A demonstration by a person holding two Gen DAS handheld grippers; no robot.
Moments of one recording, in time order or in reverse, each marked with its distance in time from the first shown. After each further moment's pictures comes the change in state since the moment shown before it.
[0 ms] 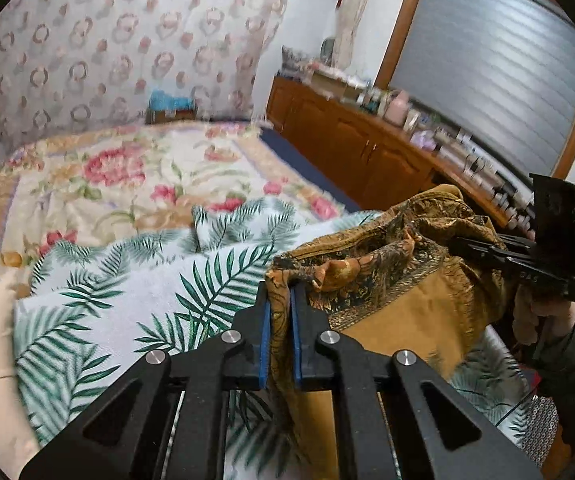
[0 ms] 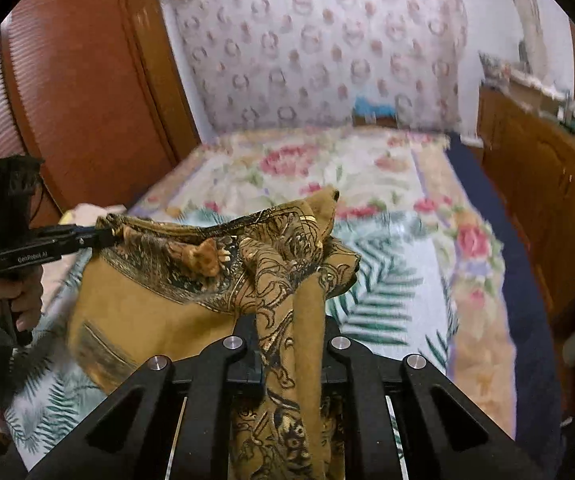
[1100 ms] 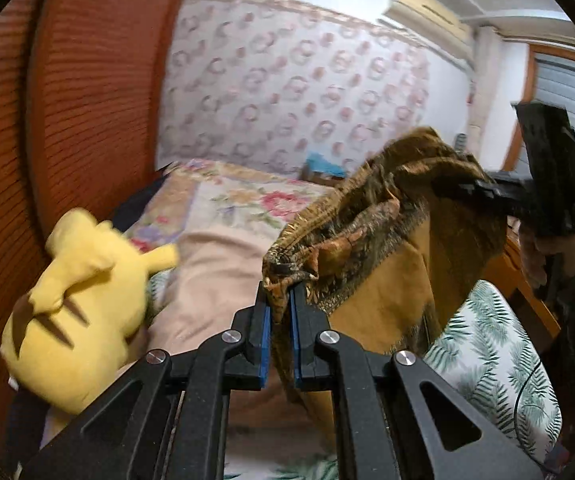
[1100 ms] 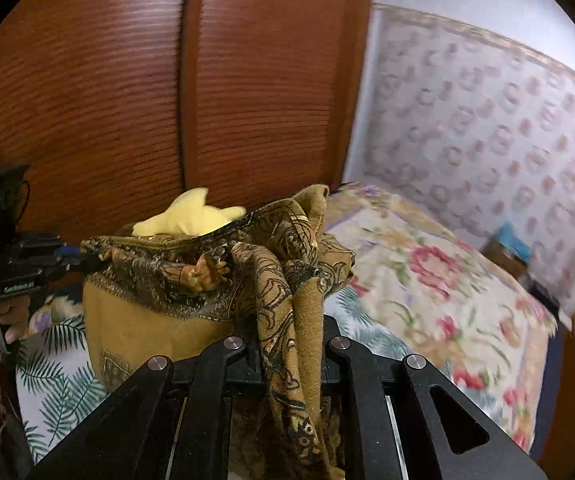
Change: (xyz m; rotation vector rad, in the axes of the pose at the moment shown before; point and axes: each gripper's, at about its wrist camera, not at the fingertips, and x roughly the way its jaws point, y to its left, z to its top) left arm -0.203 0.137 -0.117 -0.283 -0.265 0.447; right arm 0.126 0.175 0.123 -0.590 -0.020 0.318
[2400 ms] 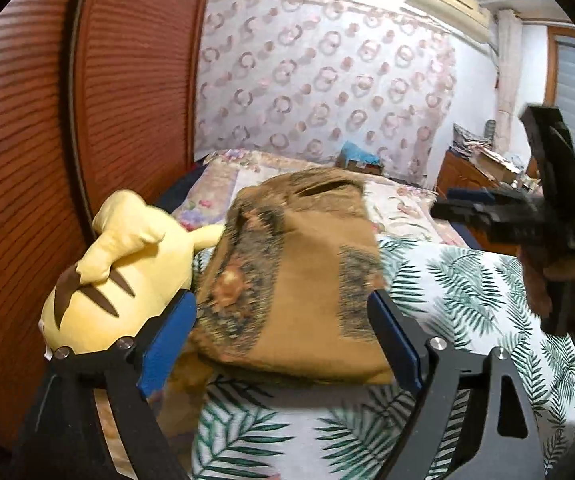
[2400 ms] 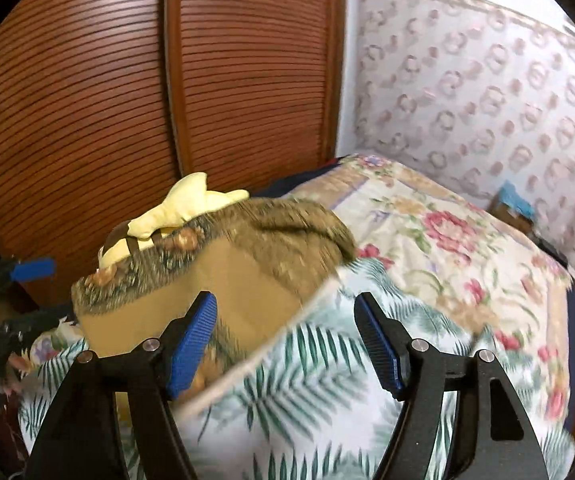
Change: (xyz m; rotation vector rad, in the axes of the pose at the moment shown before) left arm -0.030 -0.001 -0.034 0.044 0.008 0.118; right arm 0.000 0.042 -0.049 0.163 0.035 -0.053
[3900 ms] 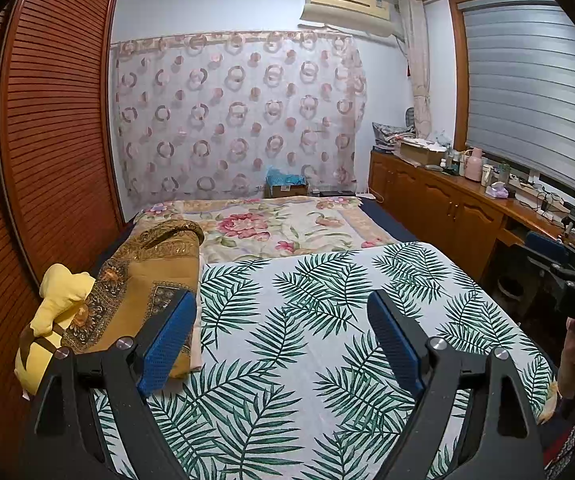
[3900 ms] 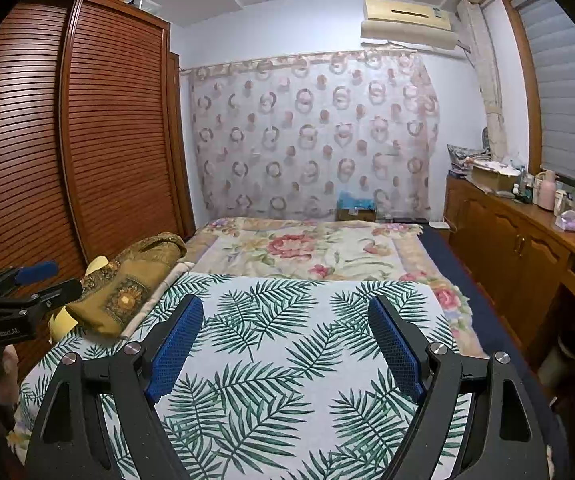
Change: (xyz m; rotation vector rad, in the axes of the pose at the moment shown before) left arm -0.084 -0.179 -0.015 0.218 -0.111 -0.145; right arm -0.219 0.114 -0.176 0.349 -0.296 -0.456
